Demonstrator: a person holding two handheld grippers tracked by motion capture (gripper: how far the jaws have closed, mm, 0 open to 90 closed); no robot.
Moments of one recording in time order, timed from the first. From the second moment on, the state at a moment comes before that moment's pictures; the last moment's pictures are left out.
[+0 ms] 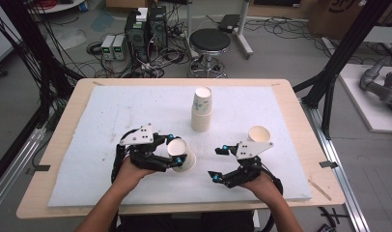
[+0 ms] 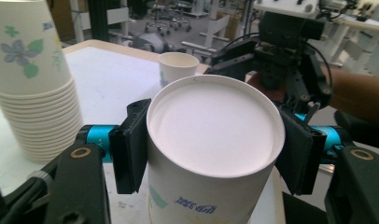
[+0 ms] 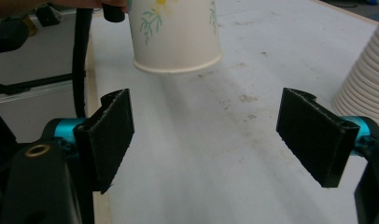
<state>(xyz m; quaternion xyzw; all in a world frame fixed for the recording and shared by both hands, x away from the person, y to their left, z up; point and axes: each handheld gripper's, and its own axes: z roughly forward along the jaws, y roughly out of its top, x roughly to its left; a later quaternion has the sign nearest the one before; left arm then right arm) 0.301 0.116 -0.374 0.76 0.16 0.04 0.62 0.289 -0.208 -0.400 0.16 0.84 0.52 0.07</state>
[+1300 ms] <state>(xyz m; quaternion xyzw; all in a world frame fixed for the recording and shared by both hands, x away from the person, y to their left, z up) 0.299 0.084 -0.381 0.77 0.13 -0.01 0.63 0.300 -0.162 -0.402 0.10 0.85 0.52 0.00</state>
